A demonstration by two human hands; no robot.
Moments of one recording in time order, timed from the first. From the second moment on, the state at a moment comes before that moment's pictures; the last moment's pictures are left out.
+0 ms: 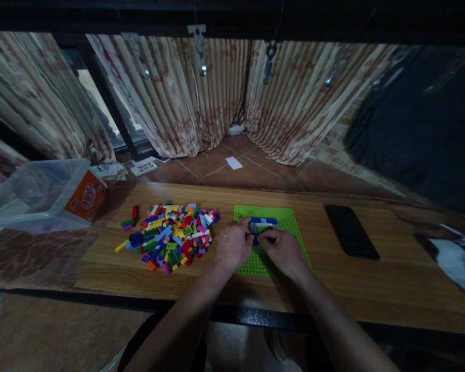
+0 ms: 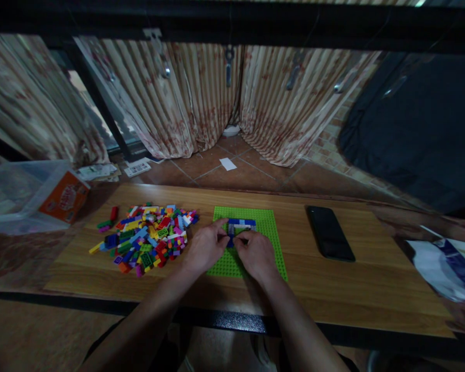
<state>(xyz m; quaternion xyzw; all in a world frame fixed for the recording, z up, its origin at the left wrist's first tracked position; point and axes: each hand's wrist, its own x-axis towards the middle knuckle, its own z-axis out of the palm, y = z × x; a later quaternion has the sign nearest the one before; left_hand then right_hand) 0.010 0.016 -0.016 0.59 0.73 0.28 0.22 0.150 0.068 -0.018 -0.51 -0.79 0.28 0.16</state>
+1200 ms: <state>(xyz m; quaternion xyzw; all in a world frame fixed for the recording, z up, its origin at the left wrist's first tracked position) -0.015 0.018 -0.009 0.54 0.73 0.31 0.28 0.154 0.068 -0.018 -0.51 -0.80 0.29 0.15</state>
